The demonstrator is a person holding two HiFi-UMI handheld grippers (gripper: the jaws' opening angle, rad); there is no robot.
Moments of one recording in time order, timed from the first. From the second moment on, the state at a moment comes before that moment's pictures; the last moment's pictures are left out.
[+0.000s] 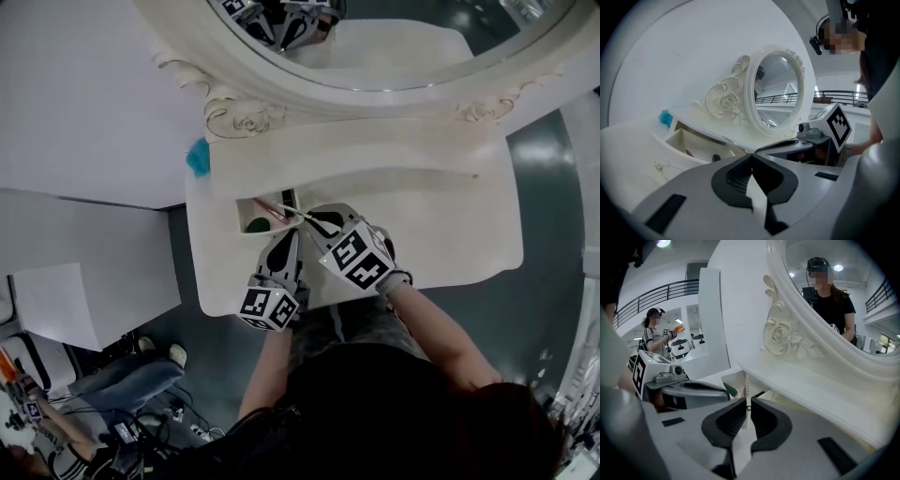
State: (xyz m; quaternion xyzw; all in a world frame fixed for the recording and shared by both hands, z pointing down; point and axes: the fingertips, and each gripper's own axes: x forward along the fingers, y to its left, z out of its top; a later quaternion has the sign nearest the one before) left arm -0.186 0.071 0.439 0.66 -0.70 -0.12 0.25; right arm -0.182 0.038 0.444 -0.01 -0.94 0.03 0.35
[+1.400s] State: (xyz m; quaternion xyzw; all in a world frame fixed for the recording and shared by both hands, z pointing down) left arm -0.274 0.115 0.430 0.62 -0.74 -0.14 0.22; right arm -0.253 0.064 0.475 -0.05 -0.87 -0.04 0.49
